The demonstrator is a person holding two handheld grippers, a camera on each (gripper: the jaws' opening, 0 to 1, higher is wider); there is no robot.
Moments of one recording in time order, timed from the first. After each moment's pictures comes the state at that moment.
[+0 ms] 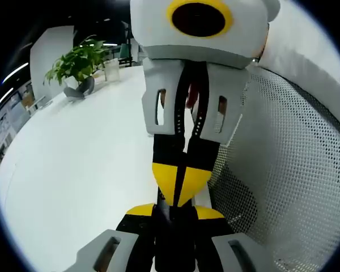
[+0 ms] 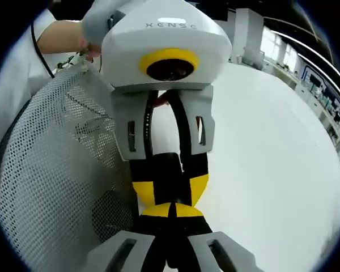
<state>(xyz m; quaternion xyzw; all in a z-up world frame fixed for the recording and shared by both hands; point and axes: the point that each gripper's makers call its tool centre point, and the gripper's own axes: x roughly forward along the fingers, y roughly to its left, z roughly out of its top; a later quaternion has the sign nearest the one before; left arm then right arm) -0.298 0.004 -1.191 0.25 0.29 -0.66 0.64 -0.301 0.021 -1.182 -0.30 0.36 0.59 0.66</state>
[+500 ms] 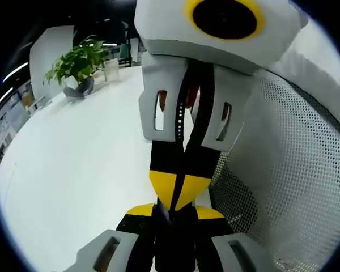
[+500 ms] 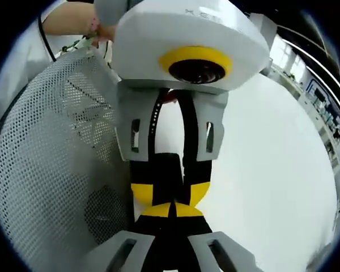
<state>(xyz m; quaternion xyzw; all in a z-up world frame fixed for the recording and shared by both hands) -0.298 0.004 -1.191 0.25 0.29 -0.66 0.64 -0.297 0.024 -1.183 -0.34 0.34 0.59 0.65</state>
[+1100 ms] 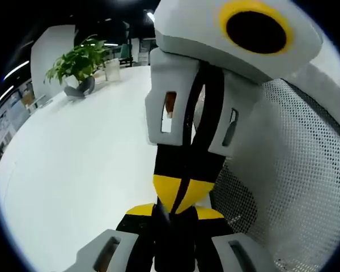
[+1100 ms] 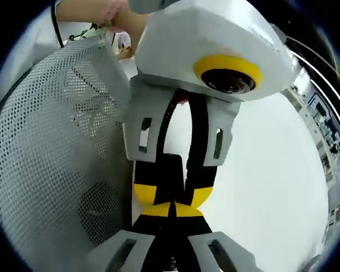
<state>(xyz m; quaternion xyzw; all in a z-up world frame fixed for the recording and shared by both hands) -0.298 0.005 -1.191 0.24 0.30 -0.66 0.64 -0.298 0.028 -1.185 -0.38 0.32 0.58 0.64</state>
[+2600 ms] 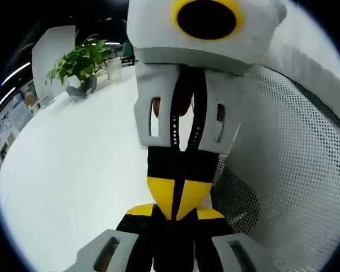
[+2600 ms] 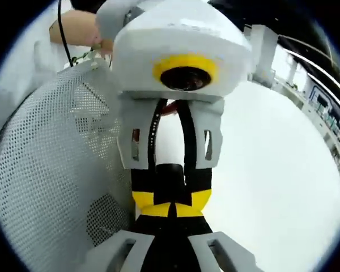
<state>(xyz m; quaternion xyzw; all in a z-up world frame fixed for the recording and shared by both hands) -0.298 0.004 -1.193 0.26 0.30 -0.65 0.65 -0.302 0.024 -1.180 -0.28 0.32 0.63 0.65</state>
